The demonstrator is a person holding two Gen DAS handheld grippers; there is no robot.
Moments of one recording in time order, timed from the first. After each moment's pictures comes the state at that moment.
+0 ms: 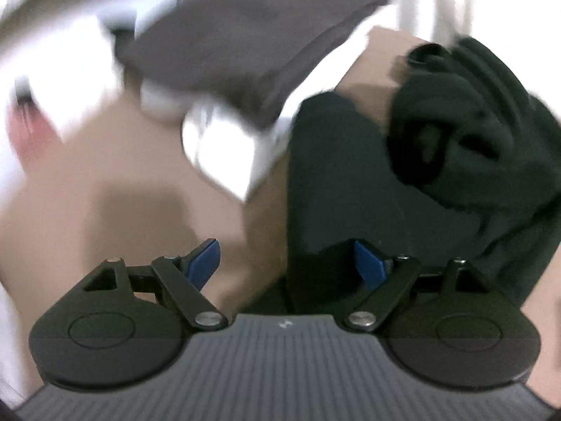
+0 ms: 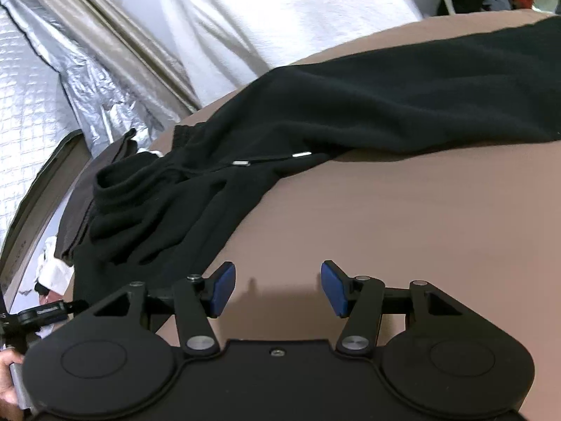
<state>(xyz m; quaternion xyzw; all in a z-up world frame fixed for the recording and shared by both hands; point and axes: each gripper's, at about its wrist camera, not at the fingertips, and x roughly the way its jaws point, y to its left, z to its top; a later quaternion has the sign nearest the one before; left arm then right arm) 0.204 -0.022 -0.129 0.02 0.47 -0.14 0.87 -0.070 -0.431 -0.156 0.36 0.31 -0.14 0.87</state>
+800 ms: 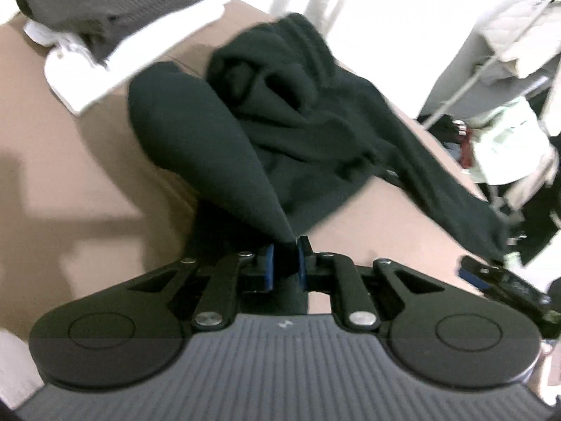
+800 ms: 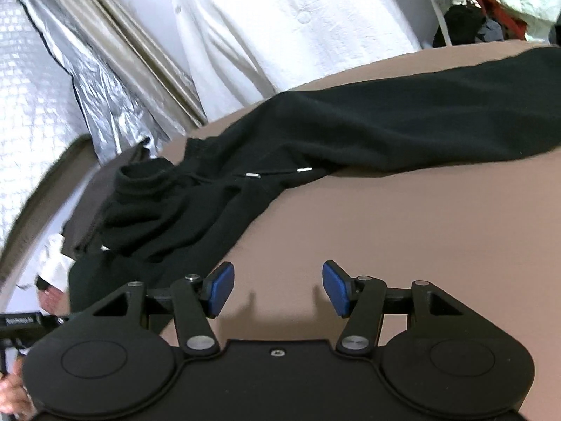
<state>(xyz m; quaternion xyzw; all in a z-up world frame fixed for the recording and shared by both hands) 0.063 -0.044 -0.090 -0.11 0.49 -0.38 0.78 -0.125 -0.409 -0.124 0.34 0.28 -0.14 0.89</state>
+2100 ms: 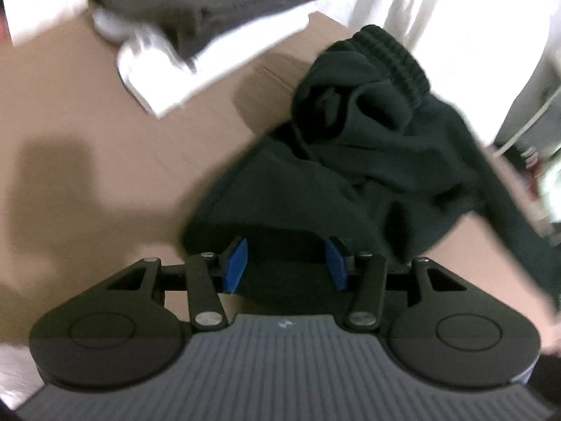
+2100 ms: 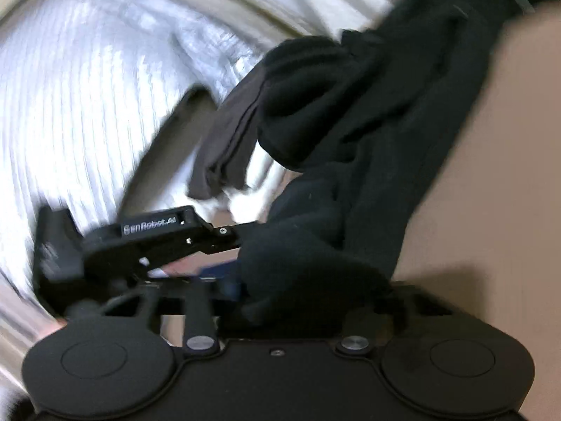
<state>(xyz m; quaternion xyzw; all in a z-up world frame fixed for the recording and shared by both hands) 0.098 -0.025 -0.123 -0.02 0.46 -0.23 0.86 -0.014 -0.241 -0.188 0.38 0.25 0.07 0.89</state>
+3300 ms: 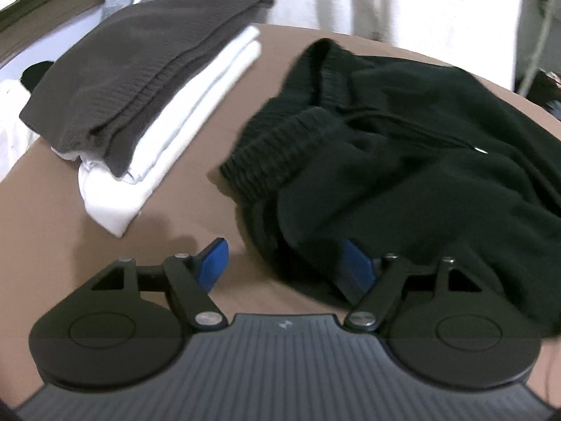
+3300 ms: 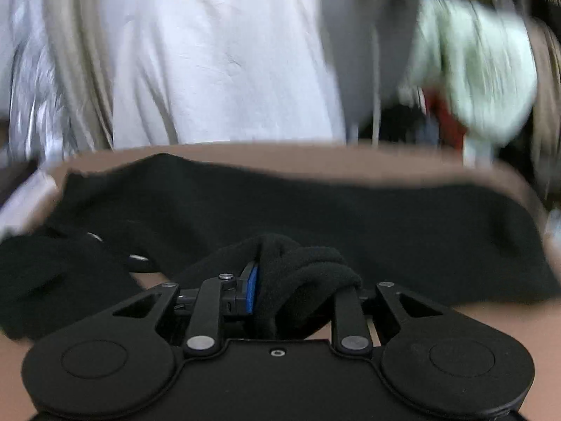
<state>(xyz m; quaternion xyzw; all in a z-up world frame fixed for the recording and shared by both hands) 0.159 -0.108 -0.139 0.11 0.42 -0.22 0.87 -0.130 -0.545 -0.108 0.21 0.26 -0.29 0.90</state>
